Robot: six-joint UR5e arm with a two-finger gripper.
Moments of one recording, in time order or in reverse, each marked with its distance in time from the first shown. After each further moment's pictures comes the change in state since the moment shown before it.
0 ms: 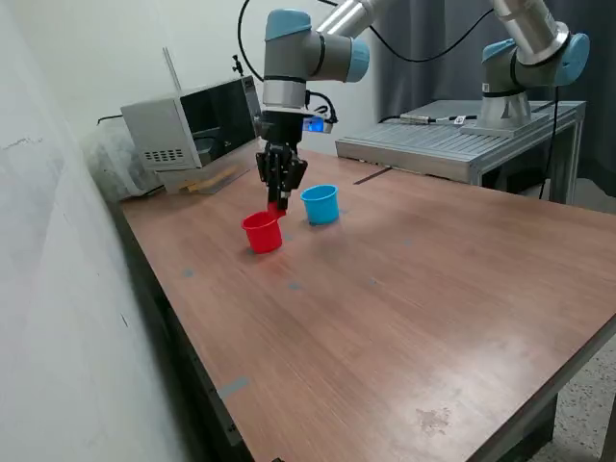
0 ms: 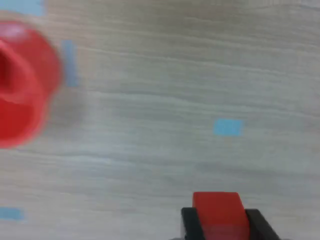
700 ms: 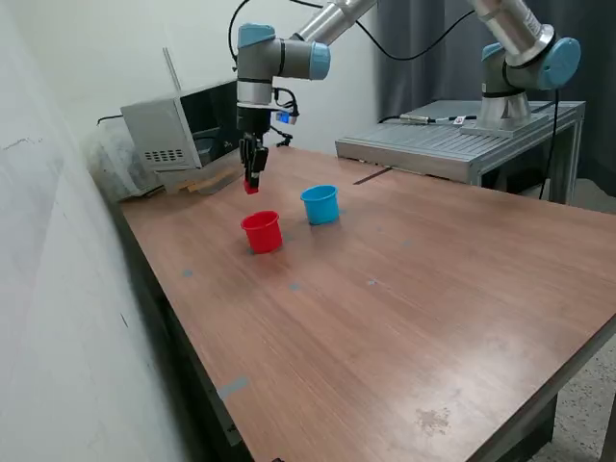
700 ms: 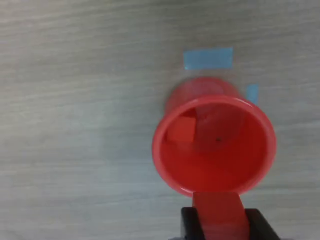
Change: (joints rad) arm -0.204 -0.031 0.062 0.008 0.002 -0.012
